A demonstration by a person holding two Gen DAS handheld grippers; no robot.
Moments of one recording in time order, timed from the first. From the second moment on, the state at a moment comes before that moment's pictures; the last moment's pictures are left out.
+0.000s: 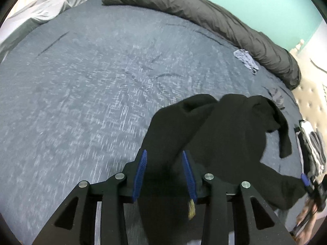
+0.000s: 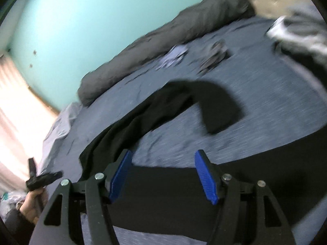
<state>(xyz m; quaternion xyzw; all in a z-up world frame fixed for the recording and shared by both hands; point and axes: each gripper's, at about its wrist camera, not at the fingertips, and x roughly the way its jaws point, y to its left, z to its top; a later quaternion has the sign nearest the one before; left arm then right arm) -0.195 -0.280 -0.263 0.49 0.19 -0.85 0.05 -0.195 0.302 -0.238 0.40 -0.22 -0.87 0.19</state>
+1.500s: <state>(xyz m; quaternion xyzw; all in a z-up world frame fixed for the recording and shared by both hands) -0.375 -0.286 -0.227 0.45 0.19 -0.87 0.09 -0.226 0.238 -0.321 0.40 -0.23 -0.85 0.26</state>
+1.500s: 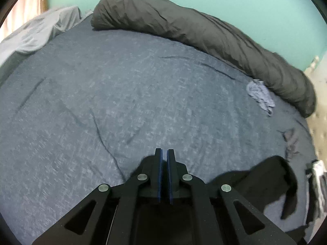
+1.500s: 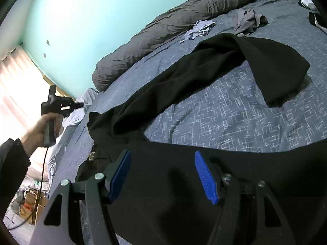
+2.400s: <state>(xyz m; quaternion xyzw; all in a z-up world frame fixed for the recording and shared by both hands) -0.147 -0.259 -0.332 0.56 0.29 -0.78 0.01 -0.217 0.233 -0.307 0.37 -0.24 -0.85 0.28</state>
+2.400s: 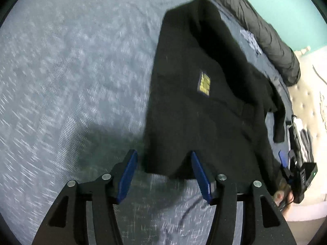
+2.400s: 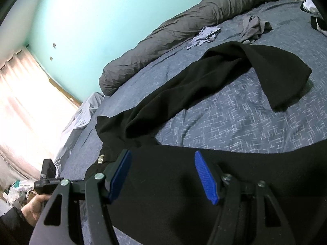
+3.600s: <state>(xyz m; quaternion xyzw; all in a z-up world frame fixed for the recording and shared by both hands) -0.163 -0.237 -0.335 0.50 0.36 -0.78 0.06 -0.220 0.242 -0.303 0.37 -0.26 -0.85 0.27</state>
